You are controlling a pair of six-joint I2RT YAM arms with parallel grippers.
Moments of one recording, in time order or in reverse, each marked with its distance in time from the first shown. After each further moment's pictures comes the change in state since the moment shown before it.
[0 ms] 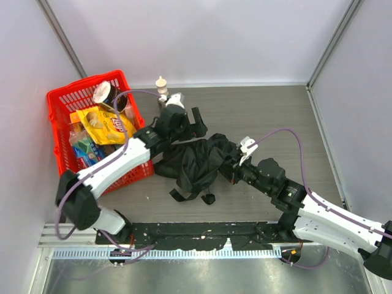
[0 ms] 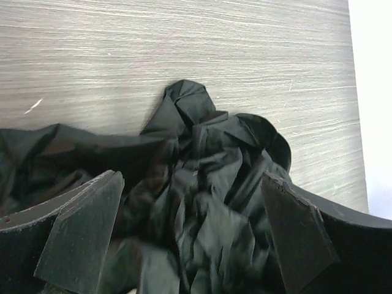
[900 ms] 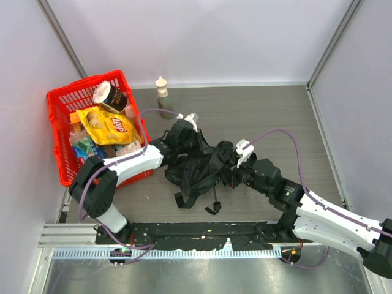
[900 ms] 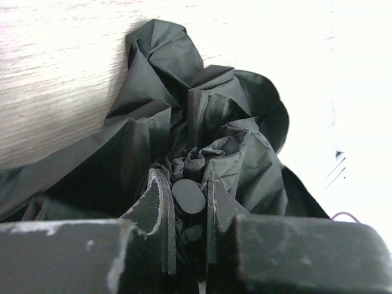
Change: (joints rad) left arm 0.001 0.217 -0.173 0.306 0.350 -0.106; right arm 0.000 0.019 -0.026 -0.045 -0.014 0.002
